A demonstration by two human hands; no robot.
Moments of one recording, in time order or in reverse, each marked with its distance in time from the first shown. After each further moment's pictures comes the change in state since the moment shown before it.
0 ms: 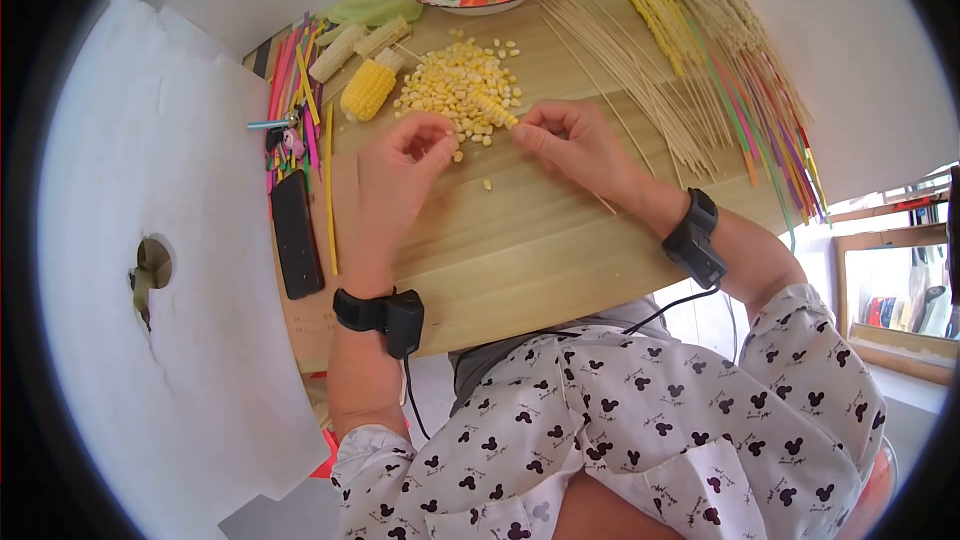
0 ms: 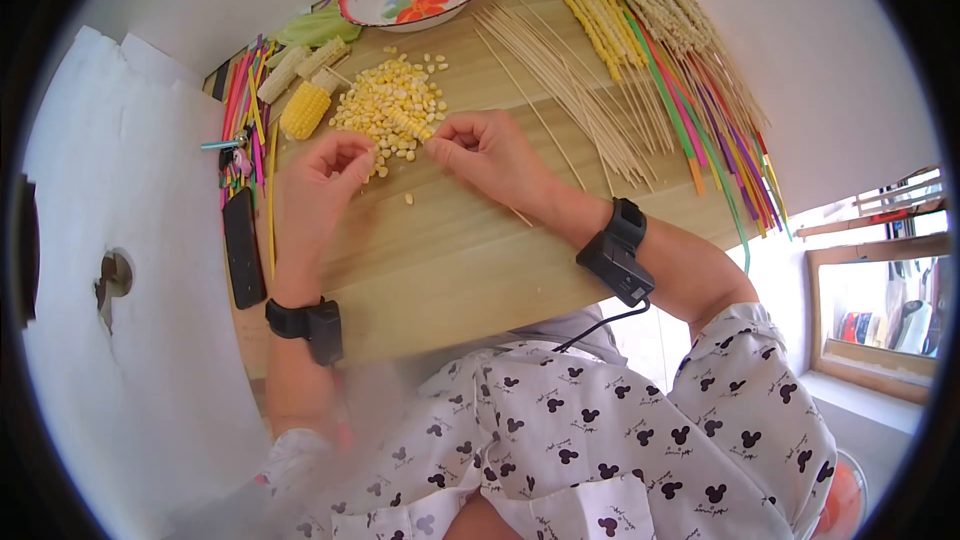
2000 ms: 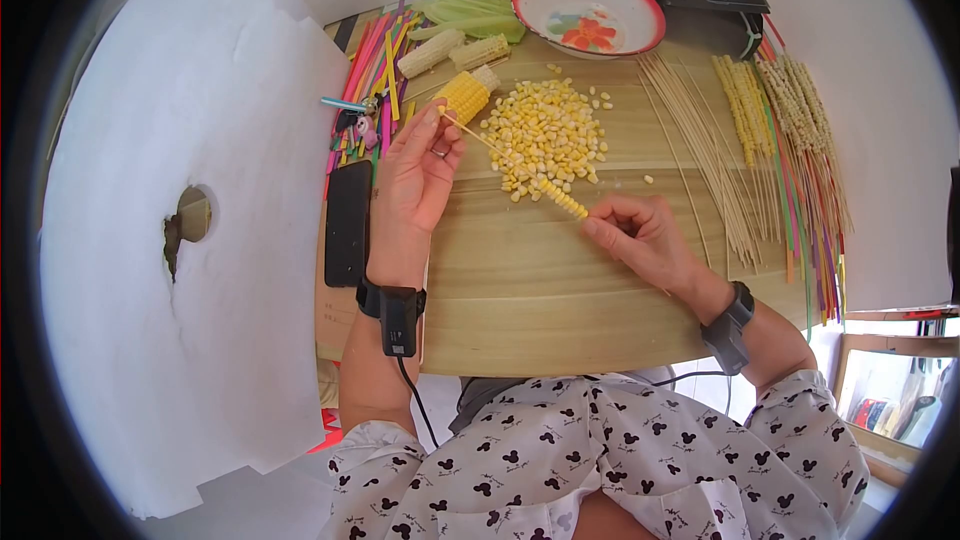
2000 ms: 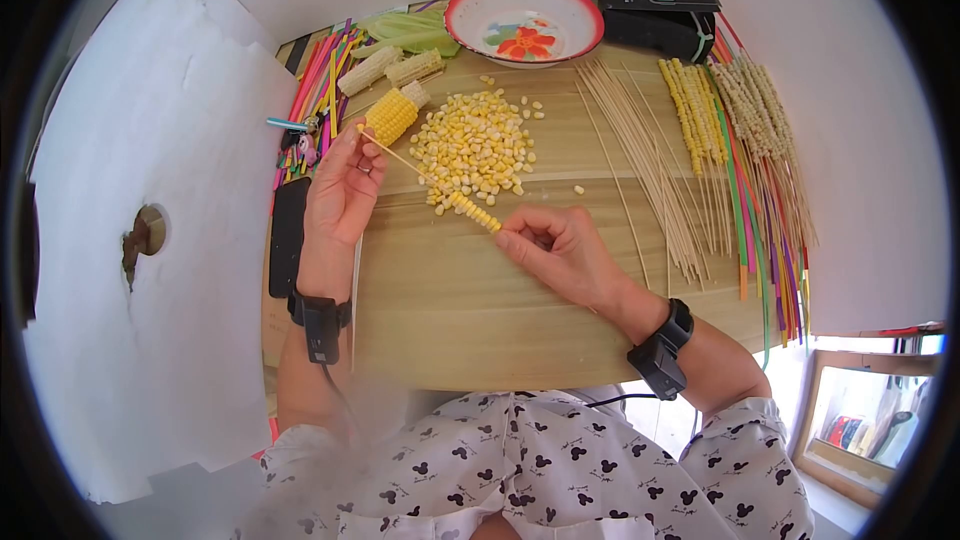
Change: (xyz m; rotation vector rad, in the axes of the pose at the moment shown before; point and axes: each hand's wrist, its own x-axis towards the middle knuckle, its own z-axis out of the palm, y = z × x) left_hand 0.021 -0.046 -0.047 -1.192 0.299 -0.071; right_hand -0.011 -0.013 0.005 -0.050 -0.205 0.054
